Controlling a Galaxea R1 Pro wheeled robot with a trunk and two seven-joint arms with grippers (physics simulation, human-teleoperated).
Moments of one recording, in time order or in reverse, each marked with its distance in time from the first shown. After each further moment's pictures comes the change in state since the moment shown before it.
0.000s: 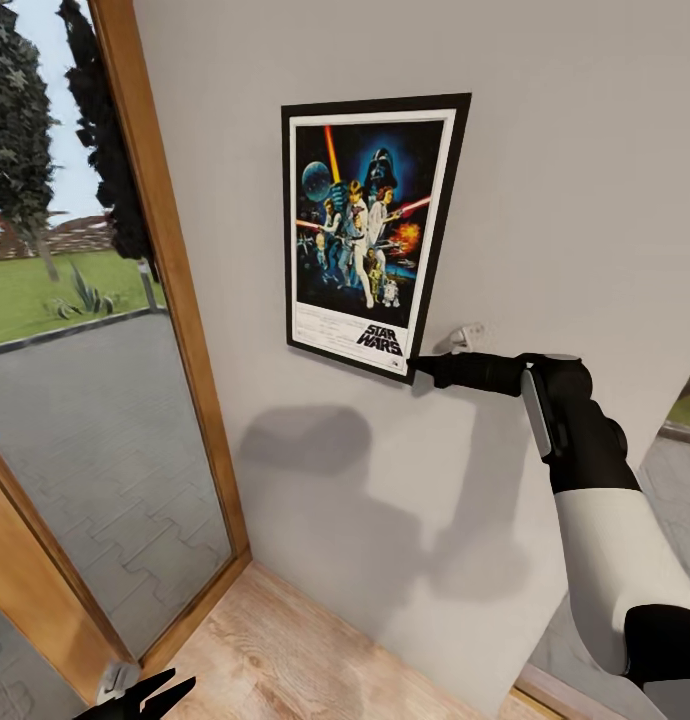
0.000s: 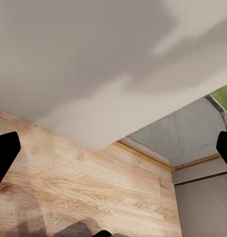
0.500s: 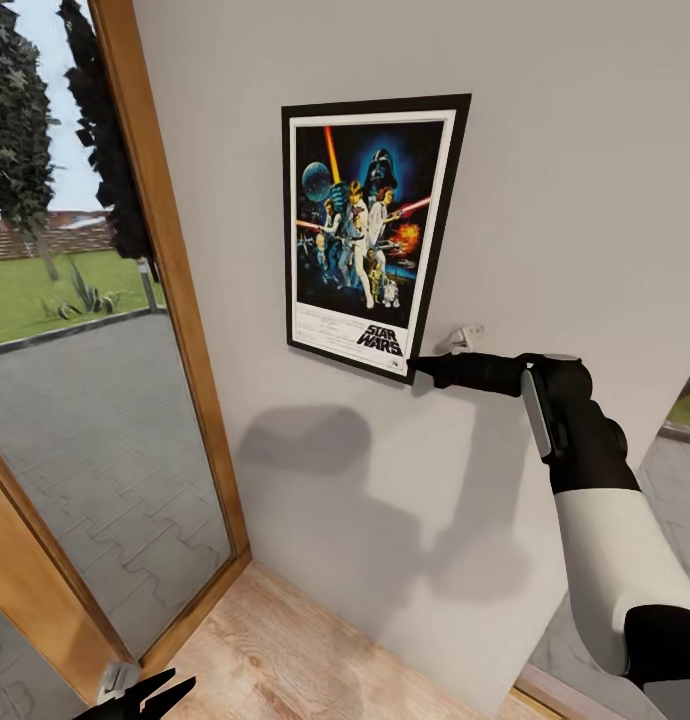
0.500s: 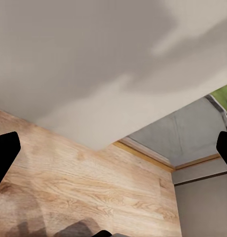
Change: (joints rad) left arm 0.000 0.000 0.000 0.000 0.000 0.000 0.000; right arm 0.001 0.000 0.000 0.000 0.000 0.000 0.000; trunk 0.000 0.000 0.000
